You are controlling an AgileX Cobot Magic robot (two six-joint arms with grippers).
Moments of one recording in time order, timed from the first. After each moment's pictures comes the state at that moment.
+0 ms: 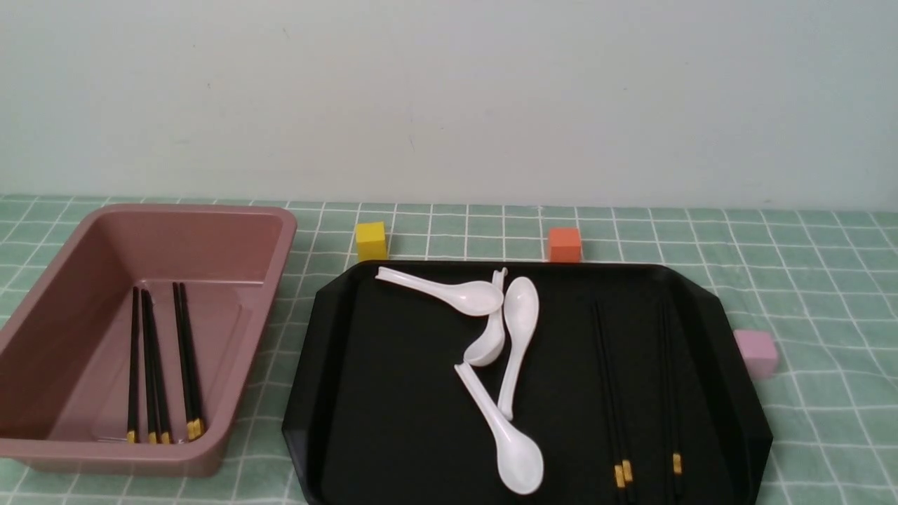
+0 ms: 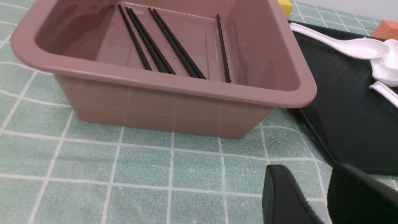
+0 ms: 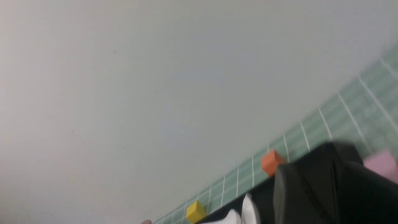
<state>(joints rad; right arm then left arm) 0.01 0.03 -0.24 0.58 0.23 0.15 -0.13 -0.01 0.03 -0.08 0.39 -0.19</state>
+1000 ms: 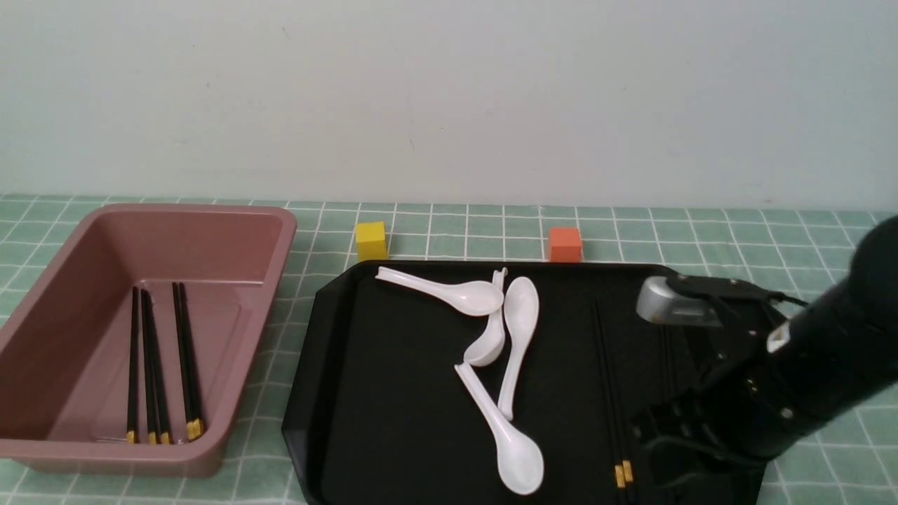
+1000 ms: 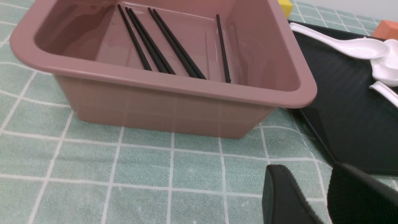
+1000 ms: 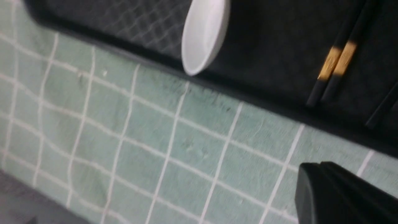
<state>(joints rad) 0.39 1.49 -0.93 0.38 0.81 0.00 -0.13 -0.01 0.03 -0.08 0.39 -0.19</state>
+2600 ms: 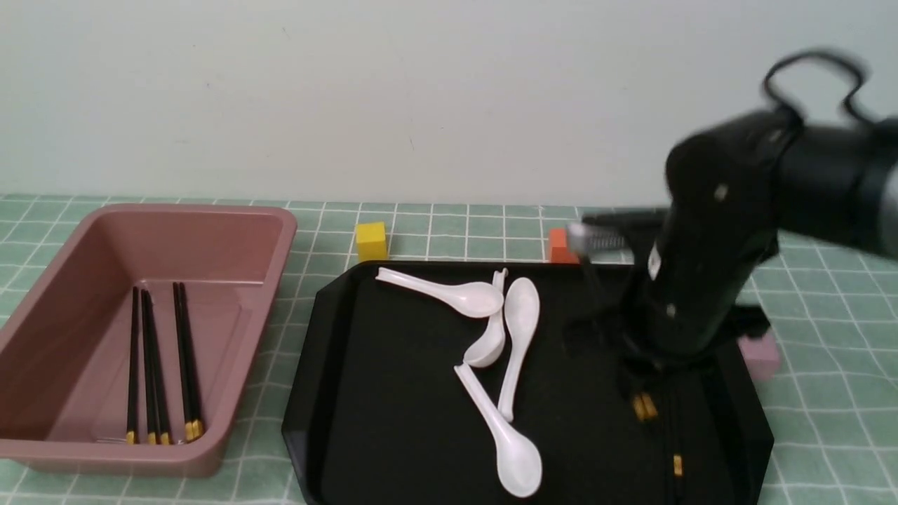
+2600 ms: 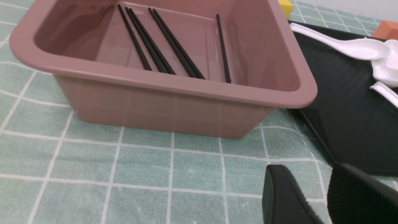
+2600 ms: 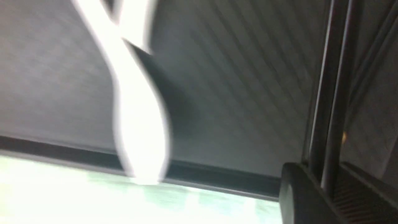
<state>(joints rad) 0.51 1.71 -1.37 0.06 1.06 0.42 -0.13 -0.01 0.03 -0.08 0.39 -0.19</state>
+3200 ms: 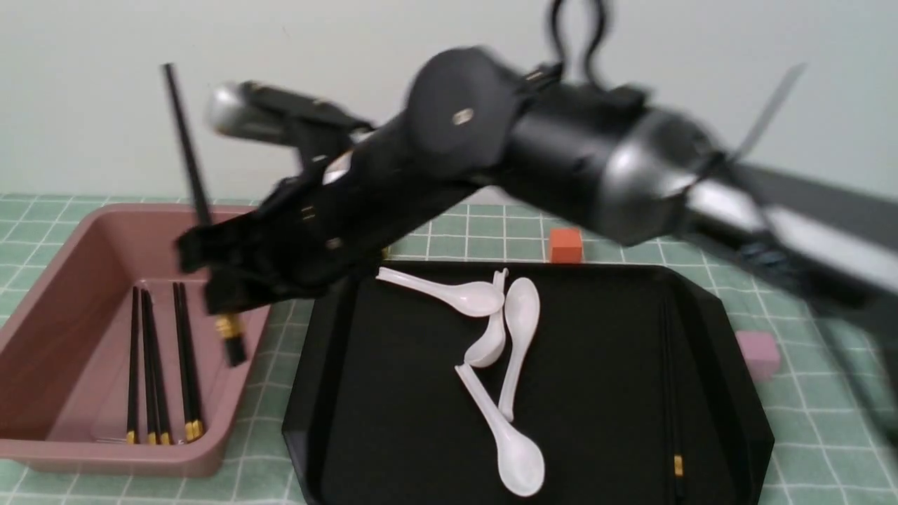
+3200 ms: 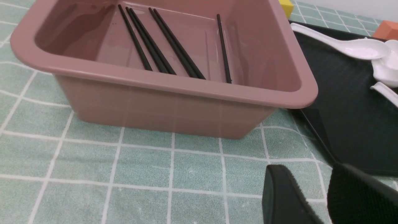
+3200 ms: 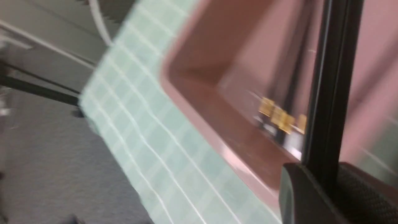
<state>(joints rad) 0.81 2.10 -1.96 0.67 0.75 -0.01 -0.13 -0.01 0.03 -0.08 0.39 -0.19</state>
